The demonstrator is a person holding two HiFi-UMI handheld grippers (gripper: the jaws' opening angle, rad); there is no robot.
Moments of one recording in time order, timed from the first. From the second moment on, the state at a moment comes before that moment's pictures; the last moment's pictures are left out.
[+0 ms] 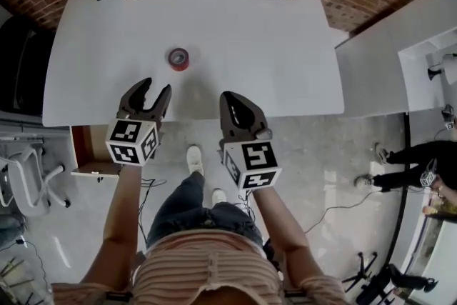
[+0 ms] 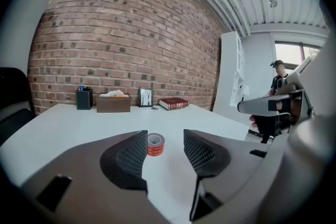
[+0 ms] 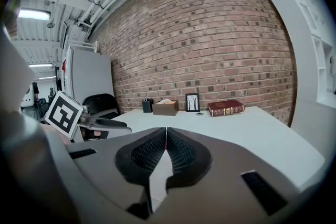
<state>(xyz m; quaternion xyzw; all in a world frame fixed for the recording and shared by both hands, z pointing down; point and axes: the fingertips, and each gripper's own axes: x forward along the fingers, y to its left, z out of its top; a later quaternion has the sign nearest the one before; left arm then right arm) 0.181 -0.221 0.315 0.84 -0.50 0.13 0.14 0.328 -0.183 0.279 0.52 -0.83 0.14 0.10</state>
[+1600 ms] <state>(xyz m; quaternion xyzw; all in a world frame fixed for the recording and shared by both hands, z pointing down) 0.222 -0.362 0.448 0.84 -0.40 0.33 0.16 0.336 -0.295 0.336 0.58 -0.78 0.21 0.14</state>
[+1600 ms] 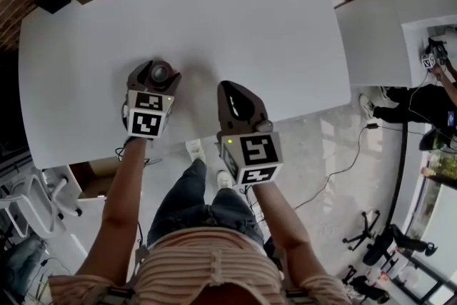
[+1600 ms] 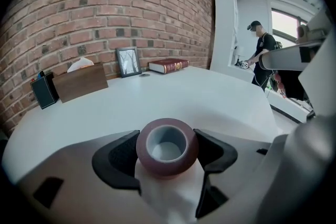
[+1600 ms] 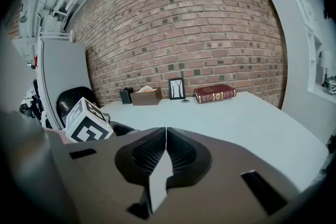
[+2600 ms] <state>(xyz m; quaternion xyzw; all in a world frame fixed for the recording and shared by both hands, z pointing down) 0.147 -0.345 0.377 0.81 -0.49 0.28 0.14 0.273 -0.294 0.314 0.51 -0.83 0.18 0.14</state>
